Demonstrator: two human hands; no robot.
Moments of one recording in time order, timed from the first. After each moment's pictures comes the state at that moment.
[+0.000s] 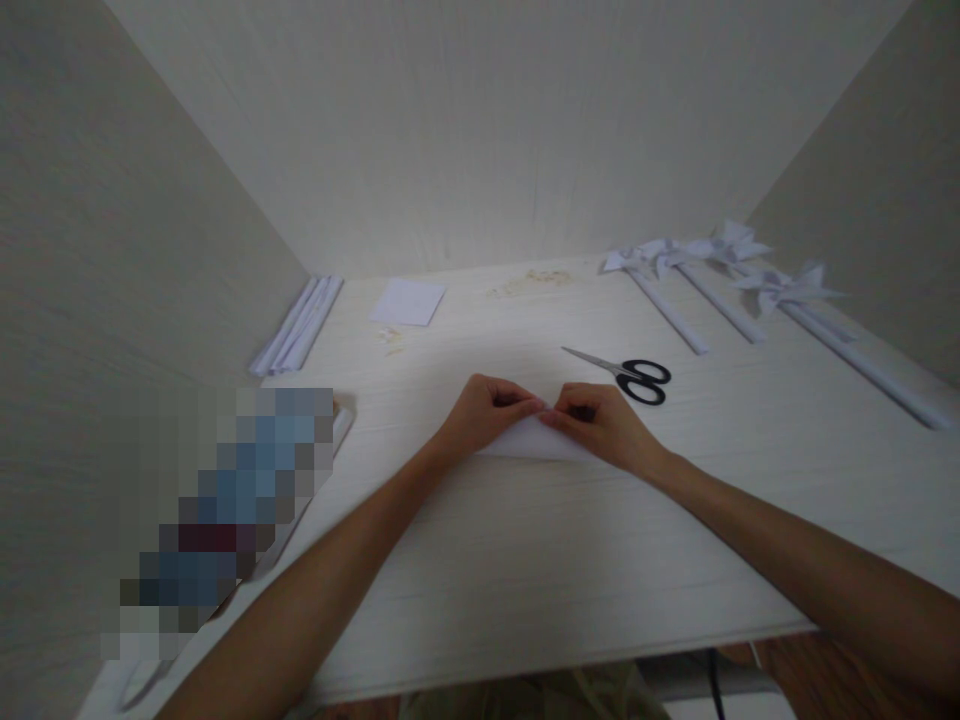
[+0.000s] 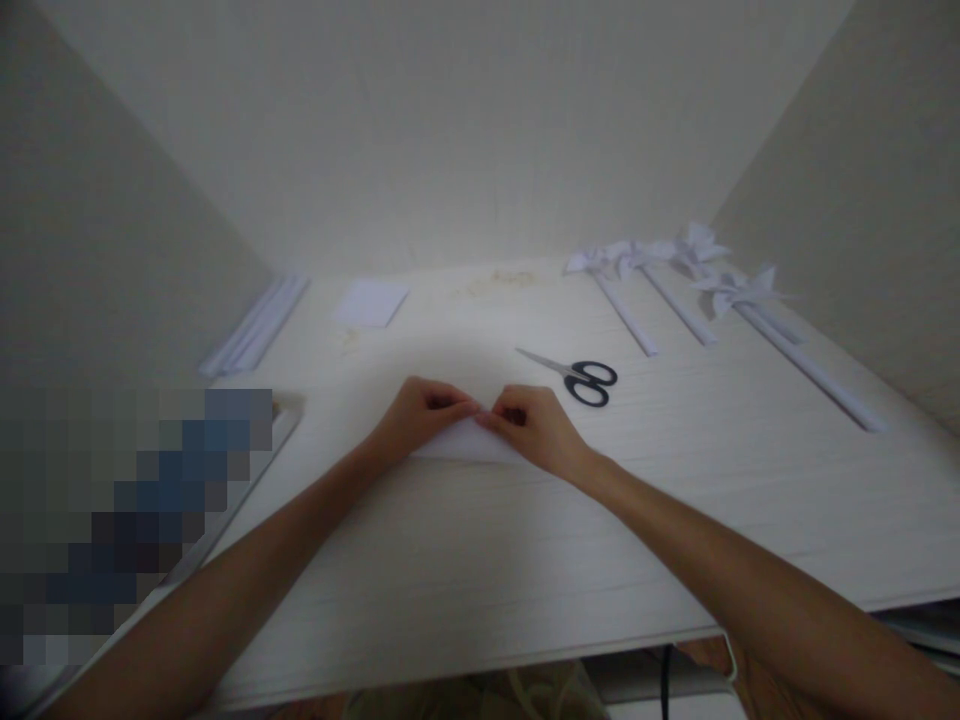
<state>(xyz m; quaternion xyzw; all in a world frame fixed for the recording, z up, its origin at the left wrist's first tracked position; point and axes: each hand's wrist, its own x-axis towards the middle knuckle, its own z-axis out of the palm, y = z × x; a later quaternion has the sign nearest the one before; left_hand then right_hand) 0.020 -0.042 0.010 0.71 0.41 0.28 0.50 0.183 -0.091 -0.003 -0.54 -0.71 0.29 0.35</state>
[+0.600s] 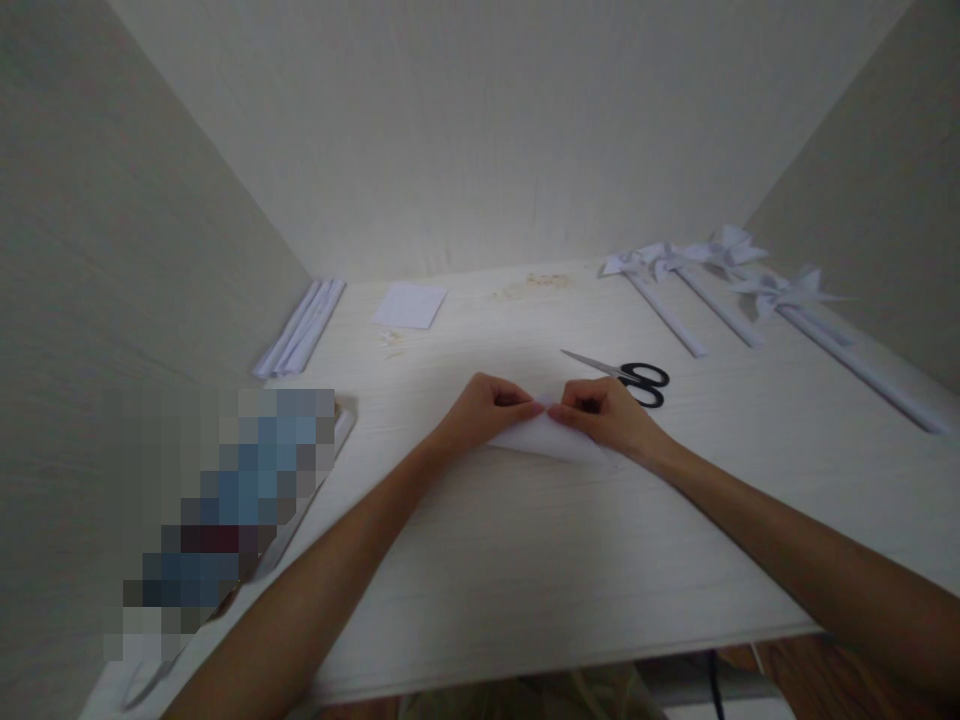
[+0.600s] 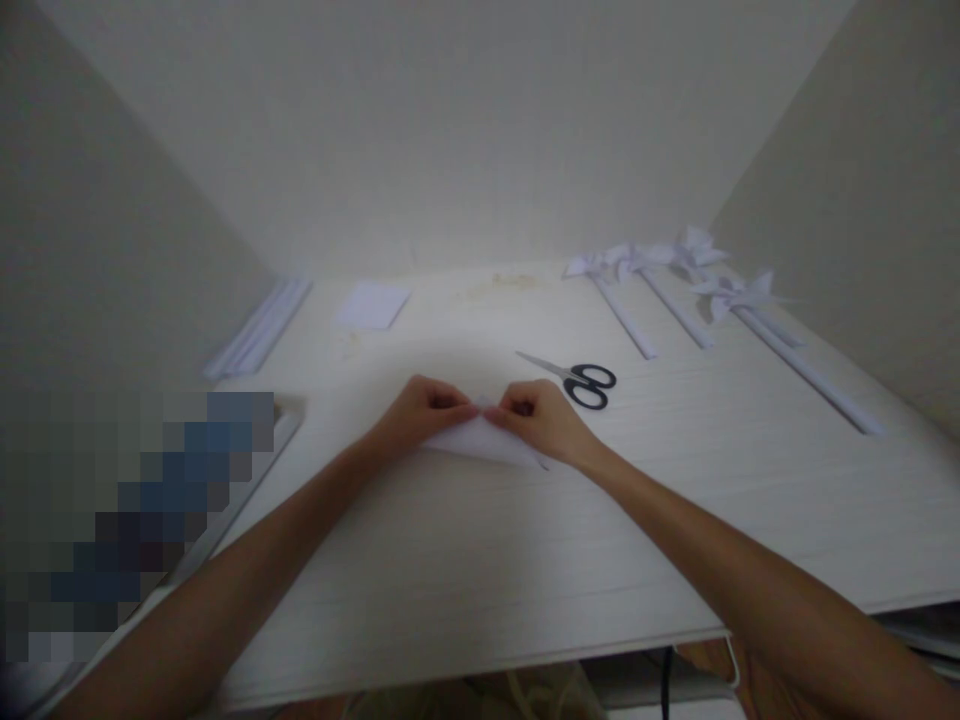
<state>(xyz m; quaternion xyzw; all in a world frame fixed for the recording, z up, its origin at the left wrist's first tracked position) 0.016 -0.036 0.010 0.72 0.40 0.23 0.52 0.191 -0.083 -0.002 -0.54 -0.66 0.38 0.36</state>
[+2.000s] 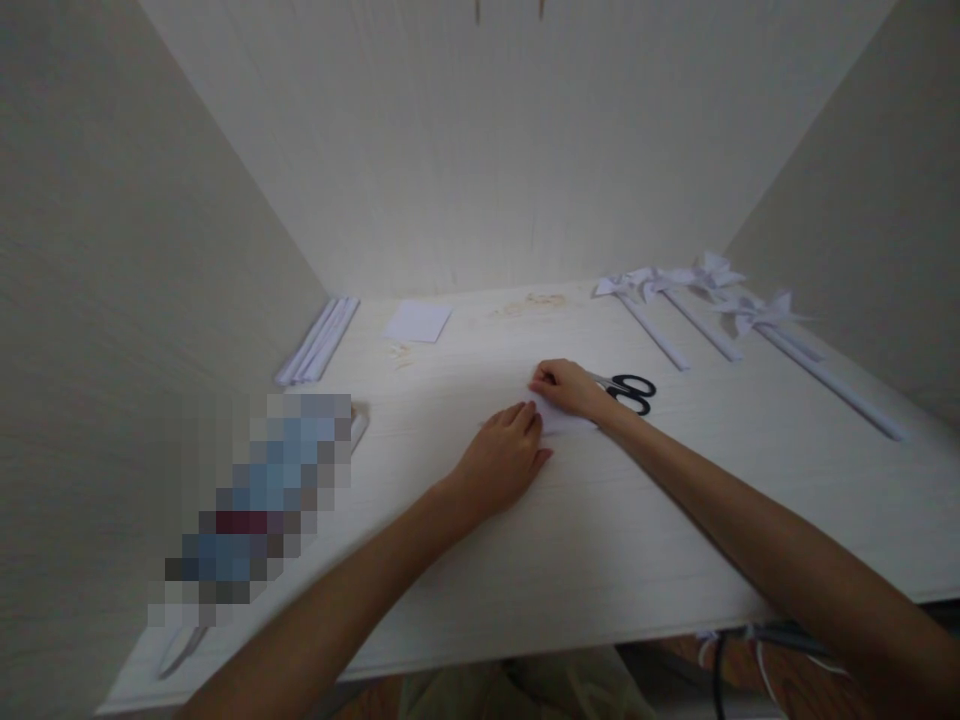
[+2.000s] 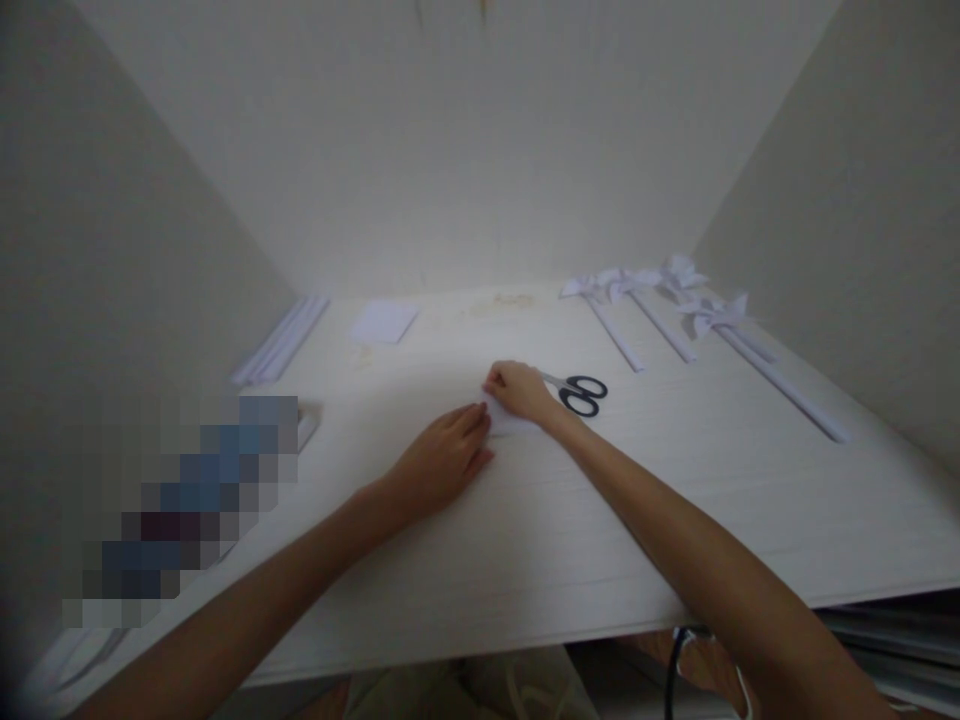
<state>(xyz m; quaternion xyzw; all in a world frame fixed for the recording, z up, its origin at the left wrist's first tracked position) 0.023 -0.084 0.006 0.94 0.32 0.08 0.02 0.182 -0.025 -0.008 -0.61 -0.75 0.16 0.21</state>
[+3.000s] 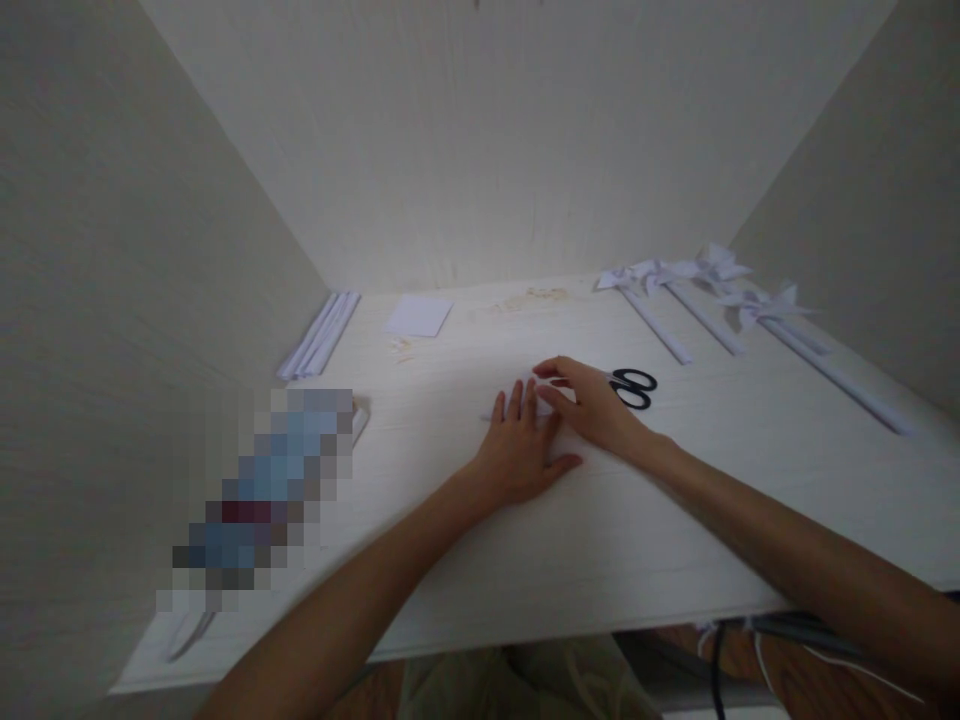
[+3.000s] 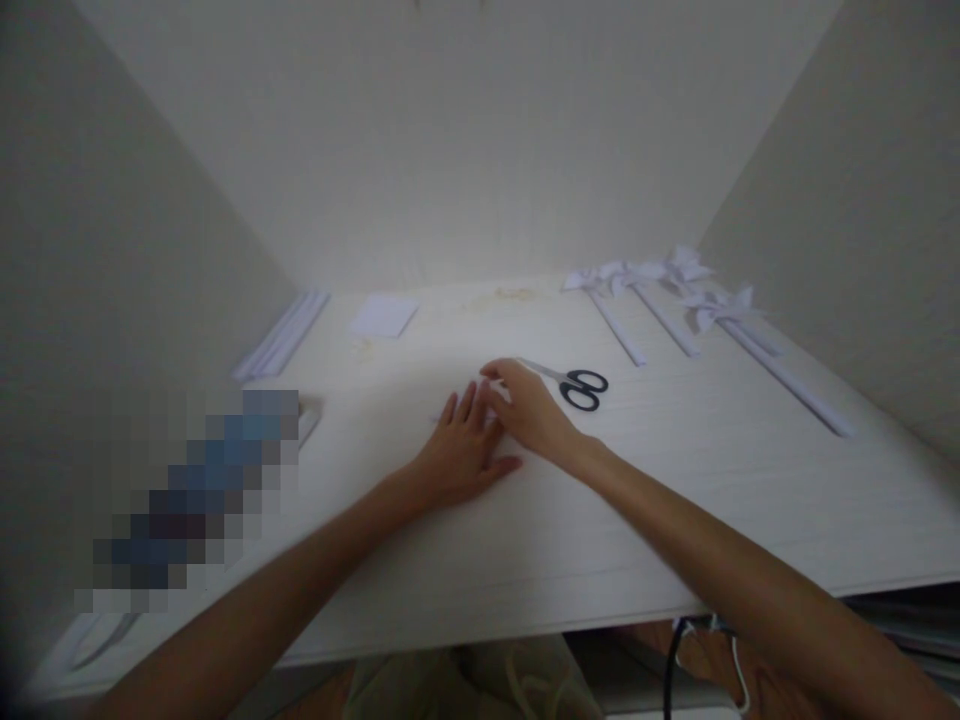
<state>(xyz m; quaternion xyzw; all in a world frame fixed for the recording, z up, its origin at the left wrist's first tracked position) 0.039 -0.086 -0.008 0.93 0.37 0.06 0.05 0.178 -0.075 0.010 -0.53 -0.73 0.20 0.39</state>
